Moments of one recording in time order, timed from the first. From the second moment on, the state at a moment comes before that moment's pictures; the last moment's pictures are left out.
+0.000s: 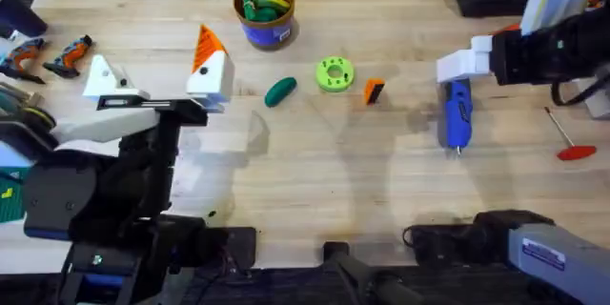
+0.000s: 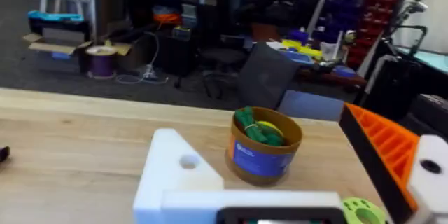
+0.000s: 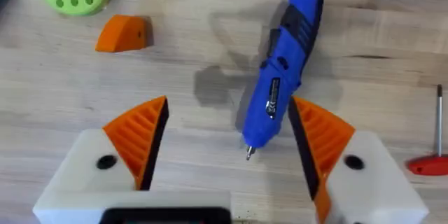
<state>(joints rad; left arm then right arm) -0.09 0.14 0.15 0.14 -0.04 -0.18 0.00 1.16 1.13 -1.14 -0.06 -0.03</state>
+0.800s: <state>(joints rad) 0.00 0.00 0.01 -0.01 0.10 -0.19 0.00 1.16 1.13 -1.14 -0.06 -0.03</state>
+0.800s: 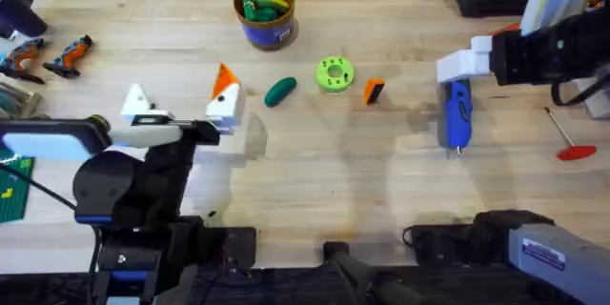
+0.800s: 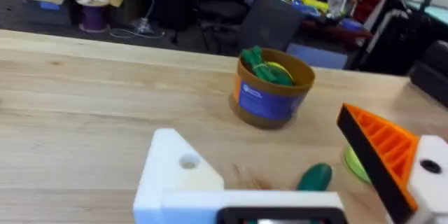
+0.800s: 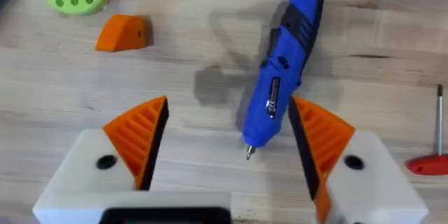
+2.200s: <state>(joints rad) 0.00 0.01 0.01 -0.11 1.04 0.15 0.00 1.16 1.13 -1.14 -0.06 -0.03</state>
